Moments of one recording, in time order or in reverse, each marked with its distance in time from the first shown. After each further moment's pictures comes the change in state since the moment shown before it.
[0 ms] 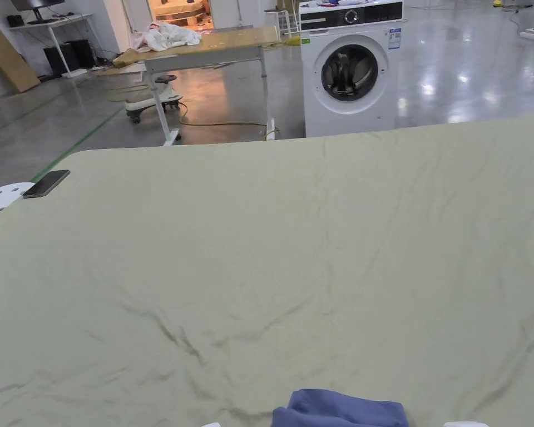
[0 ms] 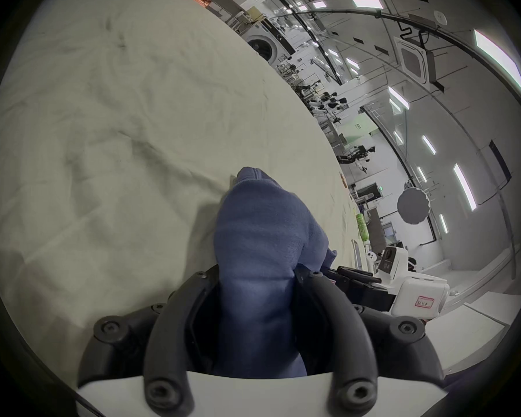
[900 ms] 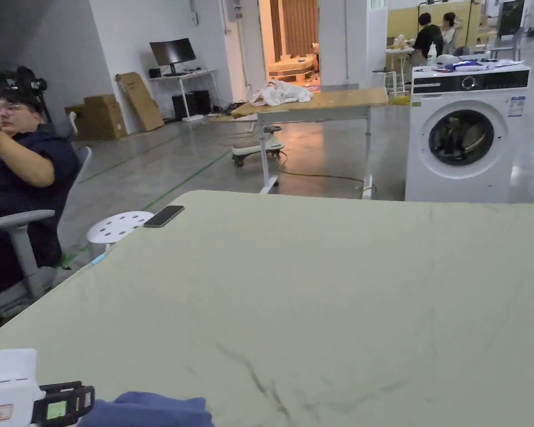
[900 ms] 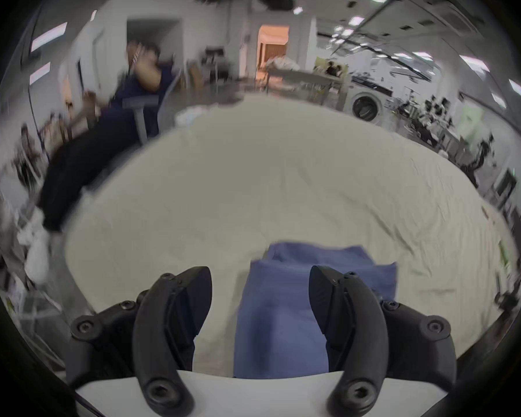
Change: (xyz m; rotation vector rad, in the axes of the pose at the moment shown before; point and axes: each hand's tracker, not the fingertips) left arm -0.041 0.150 0.294 0.363 0.870 -0.336; right arm 0.080 -0.025 0.110 0.252 0.022 -0.270
